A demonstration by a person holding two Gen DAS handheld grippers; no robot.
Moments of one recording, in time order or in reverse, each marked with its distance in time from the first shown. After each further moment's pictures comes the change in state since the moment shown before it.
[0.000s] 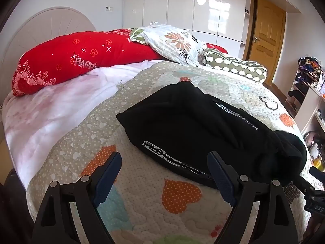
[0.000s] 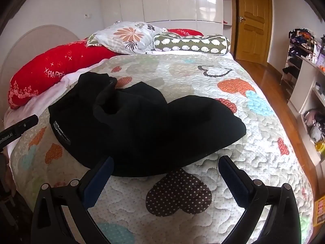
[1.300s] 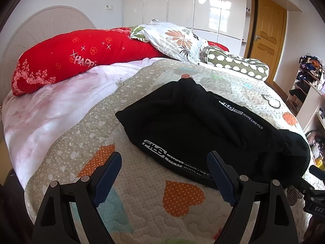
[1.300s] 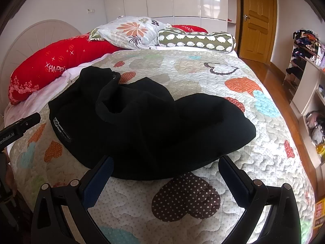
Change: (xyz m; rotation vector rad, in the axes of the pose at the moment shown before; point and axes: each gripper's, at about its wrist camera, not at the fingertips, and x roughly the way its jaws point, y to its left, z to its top) left arm 0.012 -0.001 0.001 0.000 0.015 0.009; right arm 0.016 0.009 0.002 -0.035 0.025 -0.003
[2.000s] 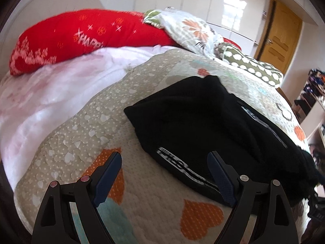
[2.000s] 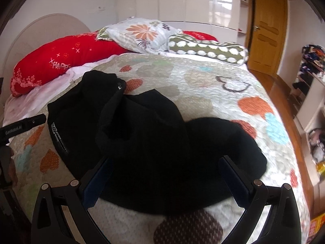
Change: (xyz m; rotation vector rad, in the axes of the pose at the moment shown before) left arm 0.060 0.038 0.024 -0.131 0.093 -0.012; right arm 0.027 0.013 0.034 -0.127 -0.015 0.012
